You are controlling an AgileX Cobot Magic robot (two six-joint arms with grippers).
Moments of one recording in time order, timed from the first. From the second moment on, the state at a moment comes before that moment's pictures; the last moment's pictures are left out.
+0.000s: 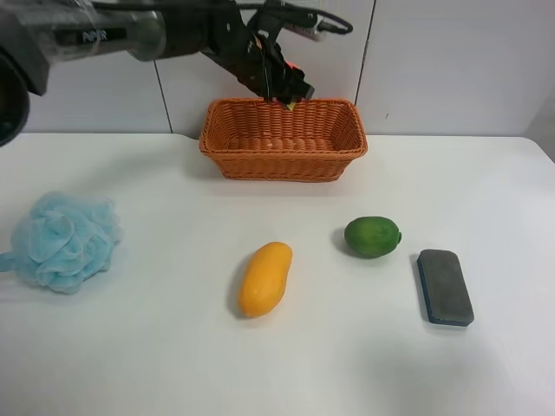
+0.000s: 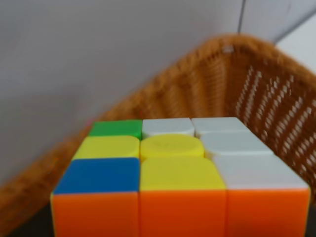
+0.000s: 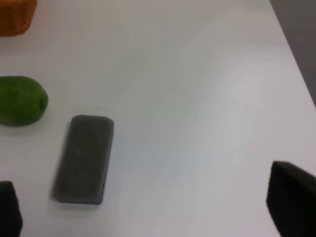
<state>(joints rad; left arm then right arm) -0.51 2.35 -2.04 -0.05 0.40 0.20 -0.02 -0.01 -0.48 -0.04 1.05 0.00</state>
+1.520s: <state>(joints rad) -0.52 2.20 -2.04 0.07 0.85 0.14 -0.02 -0.01 -0.48 -0.04 1.05 0.00</state>
